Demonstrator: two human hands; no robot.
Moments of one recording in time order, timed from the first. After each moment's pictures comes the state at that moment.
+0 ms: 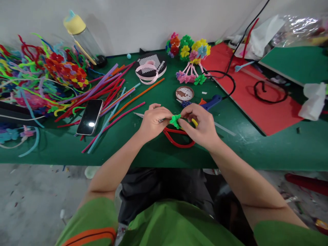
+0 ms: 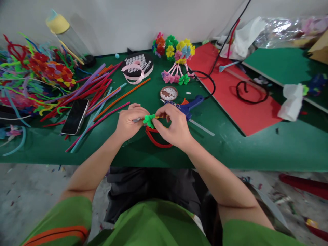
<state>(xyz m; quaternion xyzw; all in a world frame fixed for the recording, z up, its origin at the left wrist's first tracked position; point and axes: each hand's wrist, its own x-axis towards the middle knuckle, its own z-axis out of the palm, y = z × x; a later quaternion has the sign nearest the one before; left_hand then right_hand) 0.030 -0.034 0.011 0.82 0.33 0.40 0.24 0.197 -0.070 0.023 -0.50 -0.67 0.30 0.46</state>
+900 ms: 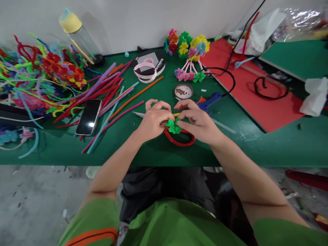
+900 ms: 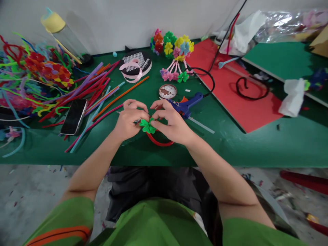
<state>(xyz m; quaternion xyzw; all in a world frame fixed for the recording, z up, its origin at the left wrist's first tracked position) 0.028 -0.035 0.016 0.88 0.31 0.33 0.14 0.205 -0.064 0.023 -0.40 -0.72 0.39 0.40</state>
